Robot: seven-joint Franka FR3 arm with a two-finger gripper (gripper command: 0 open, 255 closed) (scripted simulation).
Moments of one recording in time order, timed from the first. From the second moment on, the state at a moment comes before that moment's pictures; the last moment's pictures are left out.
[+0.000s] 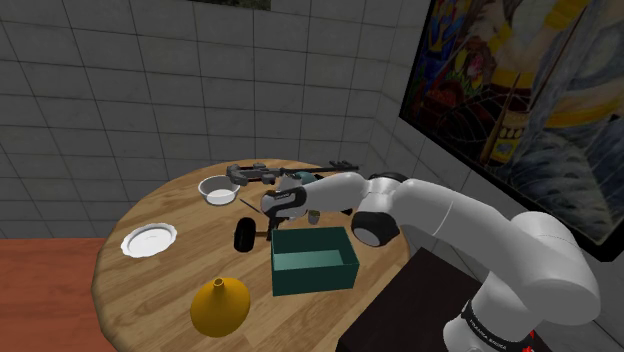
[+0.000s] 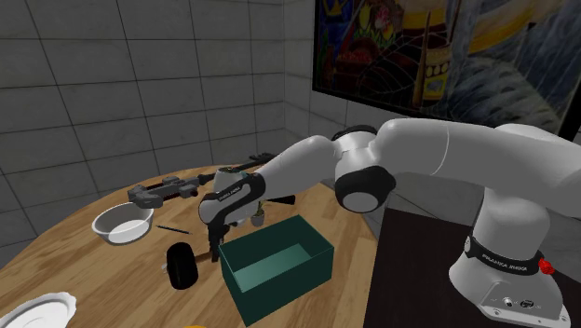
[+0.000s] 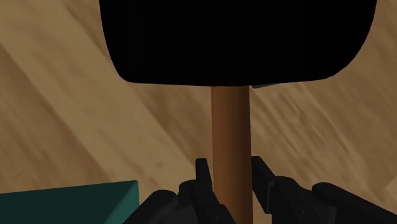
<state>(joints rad) 0.26 1.47 -0.37 -0.88 0.83 2.42 1.86</state>
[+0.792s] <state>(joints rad) 0.30 1.28 -0.39 -1.08 0.83 2.40 1.83</state>
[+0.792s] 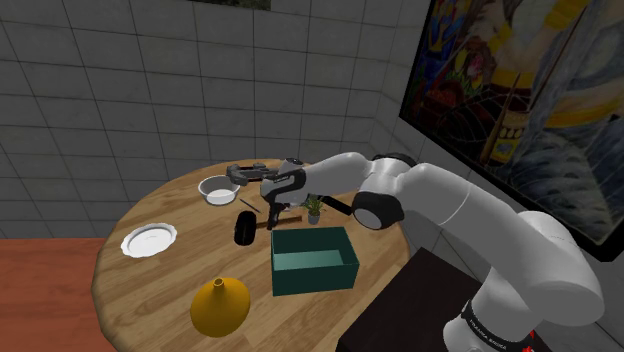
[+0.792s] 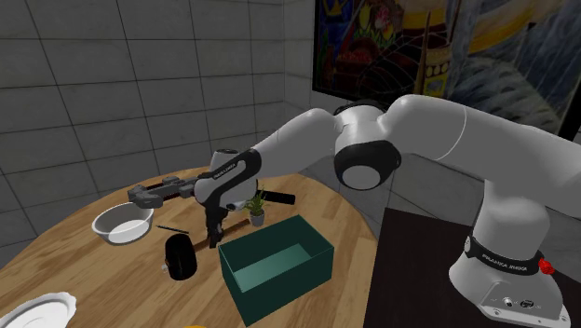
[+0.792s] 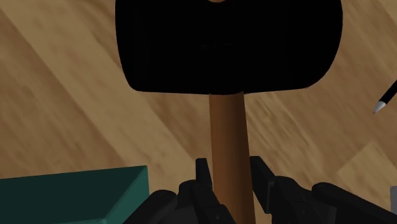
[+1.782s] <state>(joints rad) 0.35 1.10 -0.44 -1.22 0.81 2.35 1.83</state>
